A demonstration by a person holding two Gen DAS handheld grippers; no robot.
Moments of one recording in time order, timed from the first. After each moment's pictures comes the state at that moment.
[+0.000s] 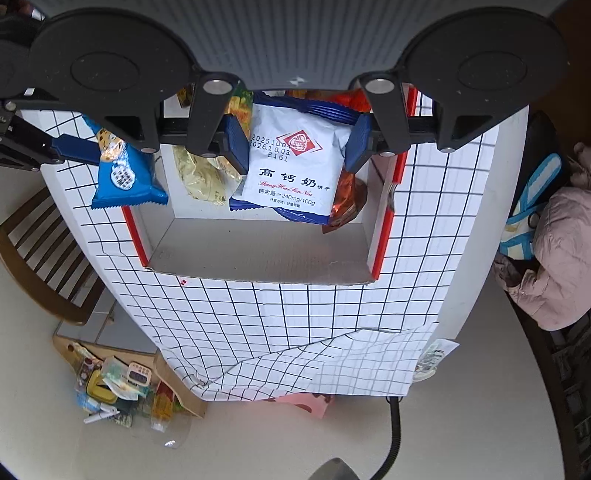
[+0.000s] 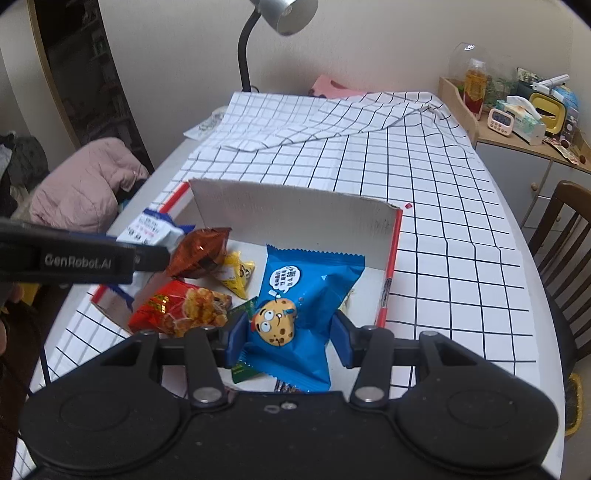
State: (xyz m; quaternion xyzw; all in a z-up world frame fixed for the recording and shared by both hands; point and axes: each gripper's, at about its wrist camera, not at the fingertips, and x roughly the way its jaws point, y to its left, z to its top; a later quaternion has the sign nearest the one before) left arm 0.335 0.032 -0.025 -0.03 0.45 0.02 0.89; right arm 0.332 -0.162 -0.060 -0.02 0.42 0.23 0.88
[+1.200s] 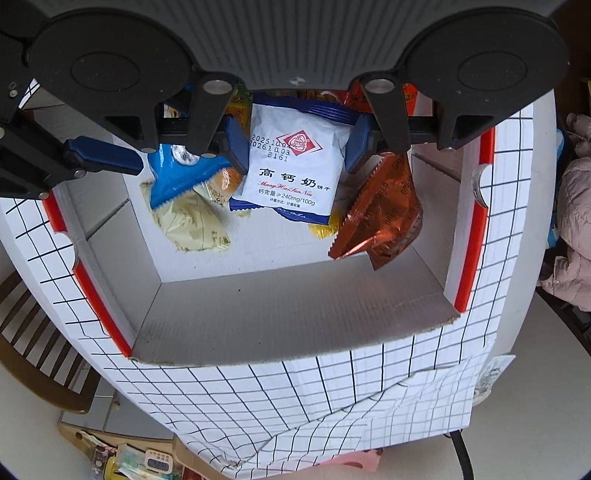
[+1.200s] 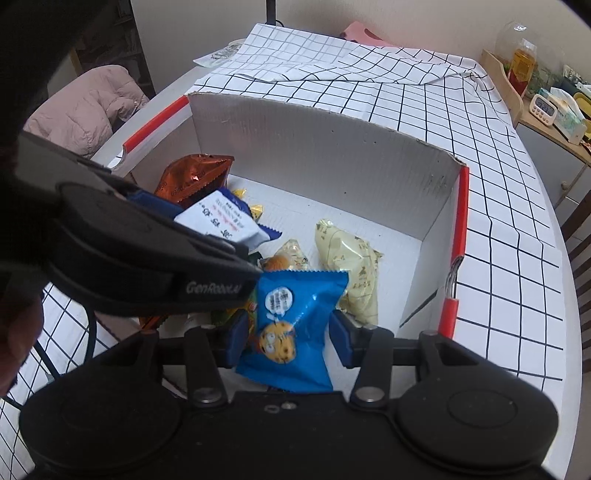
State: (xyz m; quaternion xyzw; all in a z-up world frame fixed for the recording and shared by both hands) left arm 0.394 -0.001 -0.103 0.05 0.52 -0.01 0.85; right arm 0.361 -0.118 -0.118 -0.09 0.47 0.24 0.84
